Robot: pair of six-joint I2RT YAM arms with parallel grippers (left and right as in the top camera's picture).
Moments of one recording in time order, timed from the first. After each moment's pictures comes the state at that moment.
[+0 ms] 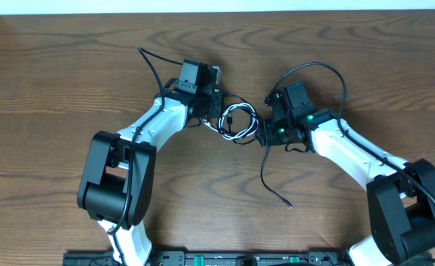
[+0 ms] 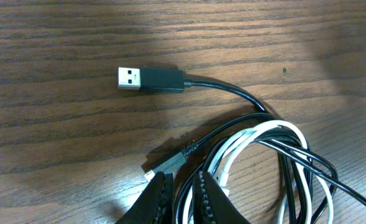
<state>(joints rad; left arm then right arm) -0.32 1.93 1.20 -0.30 0.28 -0.23 0.41 1.73 1.01 -0.43 -0.28 0.34</state>
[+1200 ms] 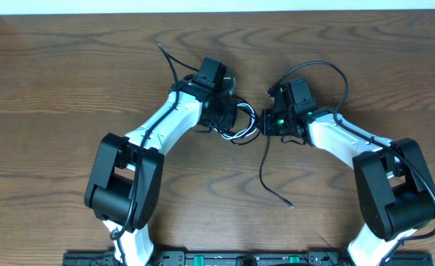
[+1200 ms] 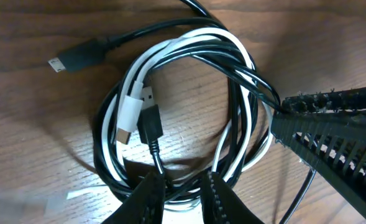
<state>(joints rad) -0.42 1.93 1.33 -0.65 0.31 -0.25 0.37 1.86 1.01 -0.21 -0.37 0.43</state>
